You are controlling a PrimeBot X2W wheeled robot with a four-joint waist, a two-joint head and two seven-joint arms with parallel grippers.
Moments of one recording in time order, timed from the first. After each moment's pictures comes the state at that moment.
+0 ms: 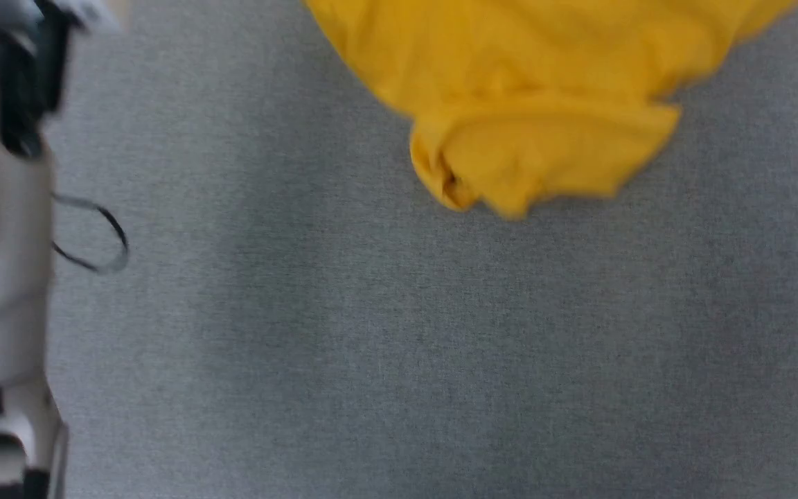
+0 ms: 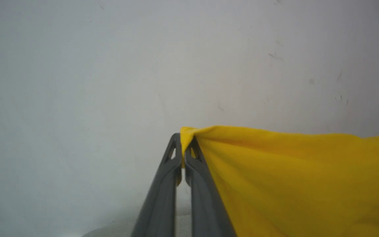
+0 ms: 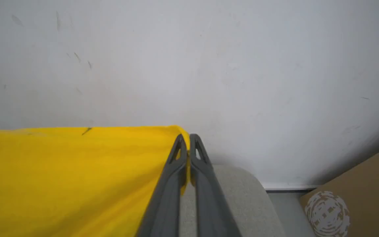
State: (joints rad) left arm -1.00 0.36 -0.14 0.16 -0.24 0.06 0.22; right arm -1.03 -0.40 -0.21 0.26 0.08 0.13 0.58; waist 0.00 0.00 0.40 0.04
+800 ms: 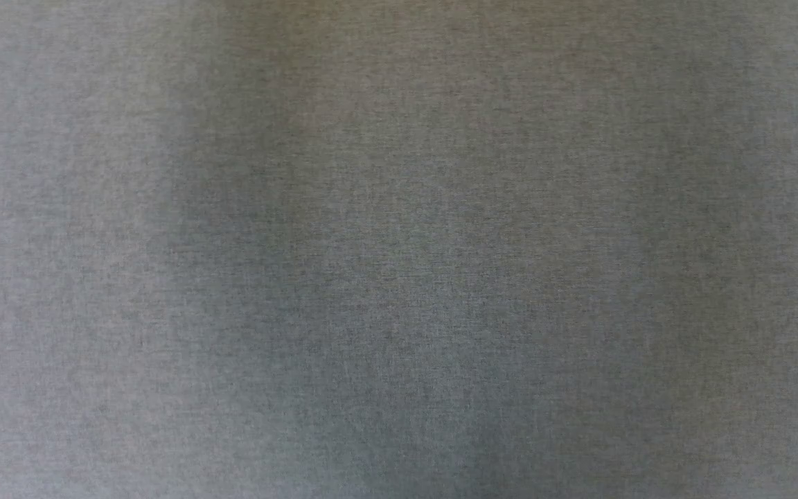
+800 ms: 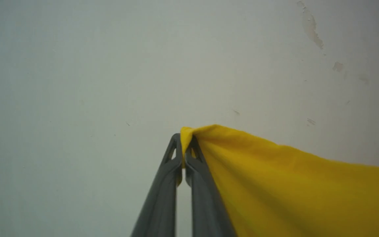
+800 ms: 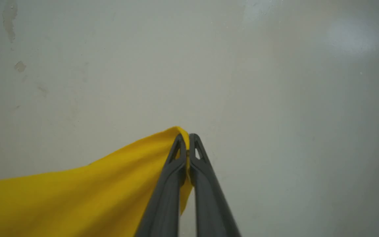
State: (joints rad) left arm -1.53 0.39 -0.11 0.39 -0.18 0.12 -0.05; right arm -1.66 -0.35 -0.15 0.53 -0.08 0.13 -0.01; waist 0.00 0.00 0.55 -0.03
